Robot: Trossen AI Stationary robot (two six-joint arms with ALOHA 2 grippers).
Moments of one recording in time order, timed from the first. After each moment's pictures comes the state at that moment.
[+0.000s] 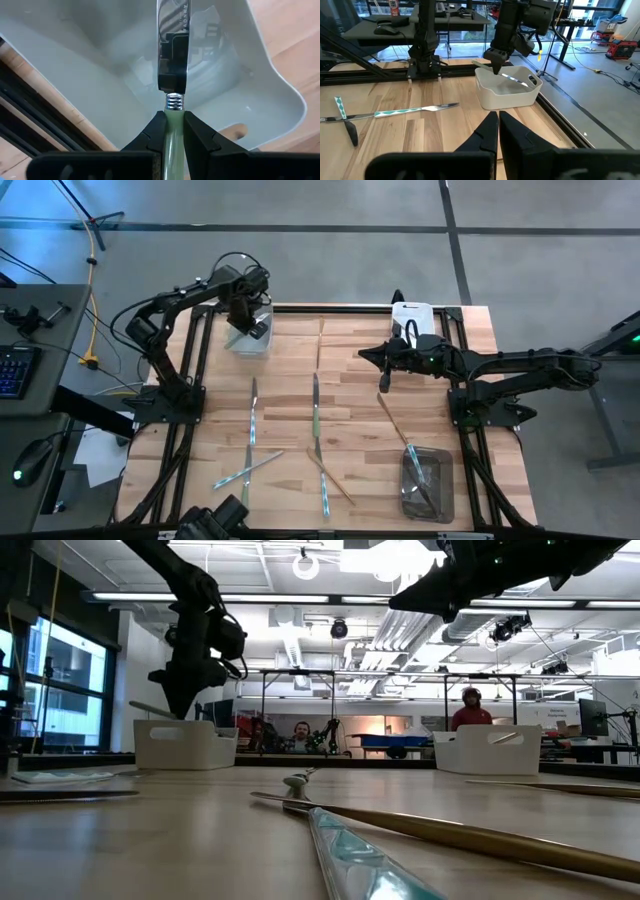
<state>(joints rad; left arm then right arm) 0.89 1.74 1.33 -1.23 -0.03 -0.06 -0.14 1.05 0.60 0.27 0.11 -0.05</state>
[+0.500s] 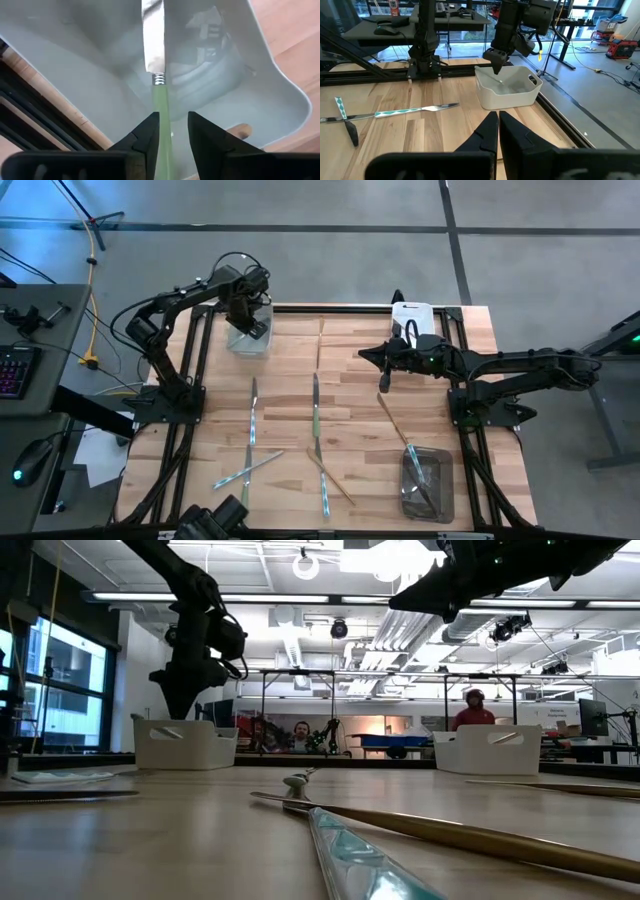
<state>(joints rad) 0.88 1.74 1.33 -1.23 -0.05 -0.04 -0.14 1.05 0.60 0.27 0.11 -0.05</state>
